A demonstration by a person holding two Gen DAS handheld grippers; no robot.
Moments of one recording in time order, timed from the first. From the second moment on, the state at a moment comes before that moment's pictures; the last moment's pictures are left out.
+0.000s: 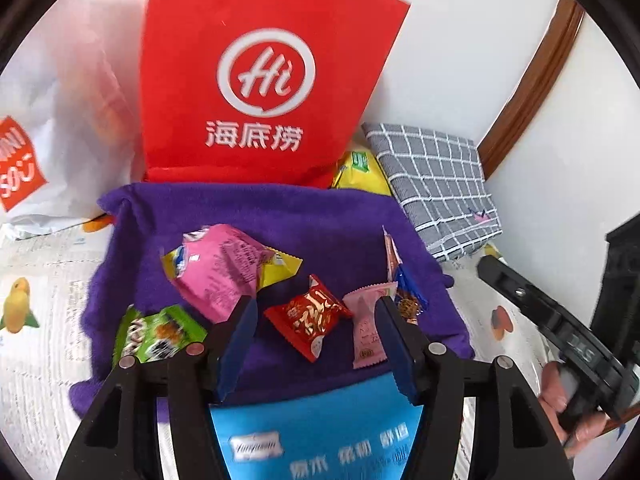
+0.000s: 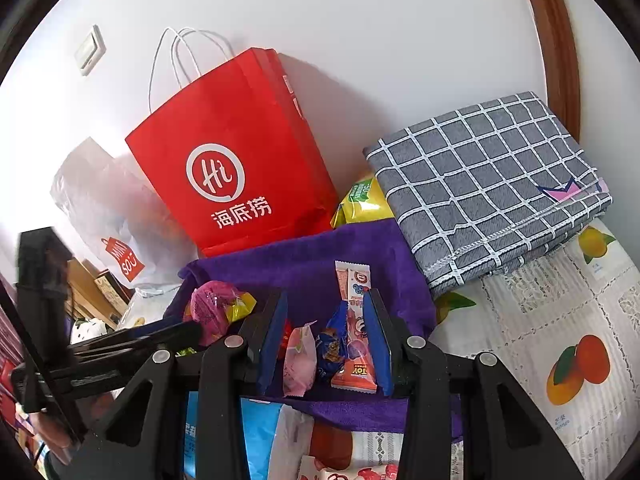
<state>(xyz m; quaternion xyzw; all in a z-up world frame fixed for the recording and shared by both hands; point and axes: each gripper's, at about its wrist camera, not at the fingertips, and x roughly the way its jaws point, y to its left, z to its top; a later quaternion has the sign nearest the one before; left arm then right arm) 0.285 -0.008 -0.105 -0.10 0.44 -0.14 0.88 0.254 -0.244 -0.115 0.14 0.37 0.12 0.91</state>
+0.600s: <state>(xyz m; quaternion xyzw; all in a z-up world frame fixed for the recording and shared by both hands) 0.211 0.084 -0.128 -0.12 0.41 -0.06 0.90 0.184 -0.244 -0.125 0.08 0.42 0.13 0.89</state>
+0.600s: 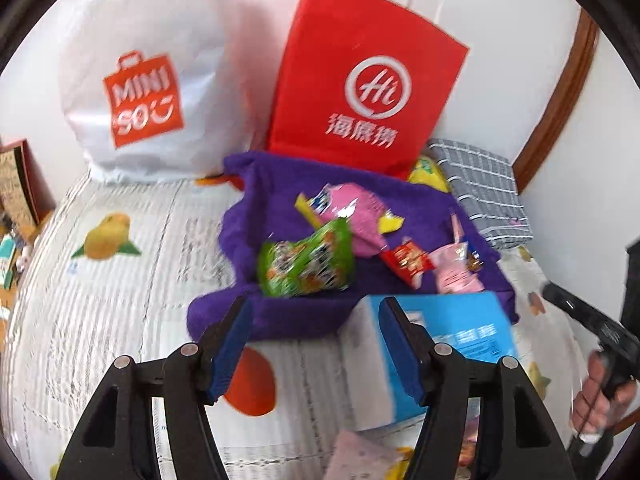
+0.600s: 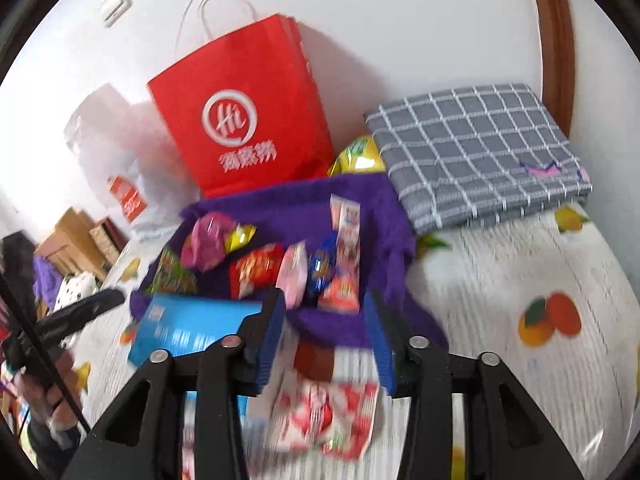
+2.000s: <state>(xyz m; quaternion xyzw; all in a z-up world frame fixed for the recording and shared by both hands) 0.203 0.087 -0.134 -0.15 0.42 -0.10 0.89 0.176 -0.231 -0.197 -0.04 0.50 0.09 0.86</state>
